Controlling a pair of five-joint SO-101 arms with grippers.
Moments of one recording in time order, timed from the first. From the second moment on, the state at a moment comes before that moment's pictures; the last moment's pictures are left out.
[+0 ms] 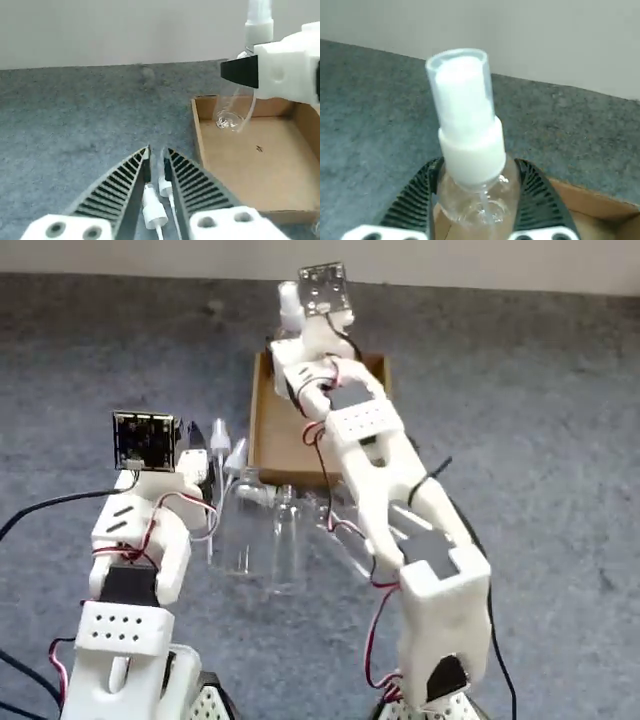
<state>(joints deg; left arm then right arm) -2.5 -64.8 69.8 21.6 4.4 -24.5 25.2 -14.3 21.1 -3.8</state>
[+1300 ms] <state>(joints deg) -1.5 -64.8 69.8 21.6 4.4 -26.5 59.0 -62.6 42.2 -3.9</state>
